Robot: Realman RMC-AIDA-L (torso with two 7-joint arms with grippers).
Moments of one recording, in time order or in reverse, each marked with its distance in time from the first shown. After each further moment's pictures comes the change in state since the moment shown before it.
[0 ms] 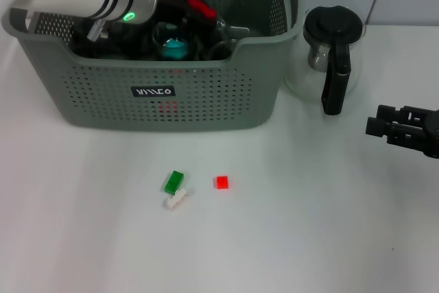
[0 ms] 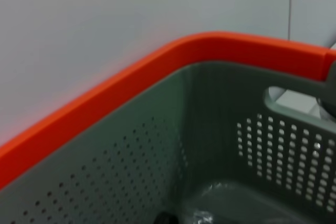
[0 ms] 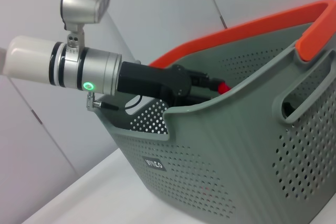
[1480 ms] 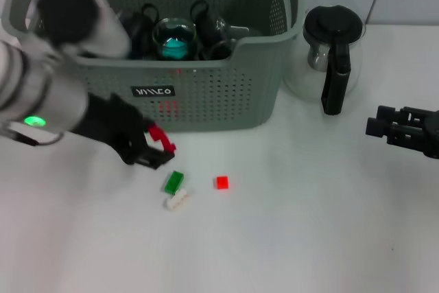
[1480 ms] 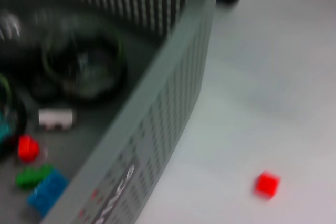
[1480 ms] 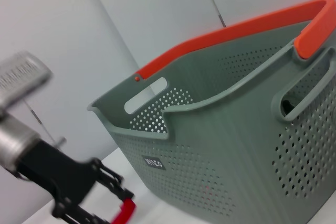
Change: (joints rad) left arm 0.414 -0.001 0.160 0.617 -0.059 0.730 0.014; right arm 0.000 0.000 0.000 0.000 -0.002 0.001 0.007
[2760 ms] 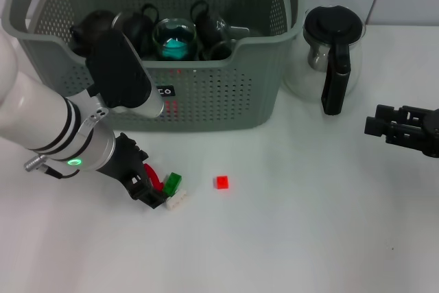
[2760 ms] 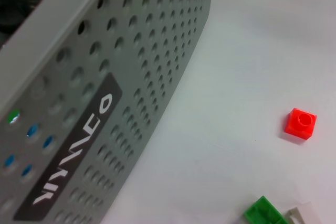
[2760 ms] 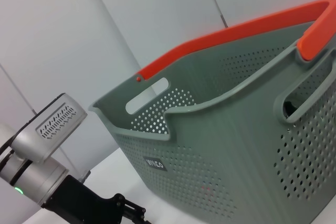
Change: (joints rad) left arm -0.009 -0.004 0.203 -0.267 0.151 -0.268 -0.034; right arm 0.004 0.000 -0.002 0.000 0.000 0.000 0.000
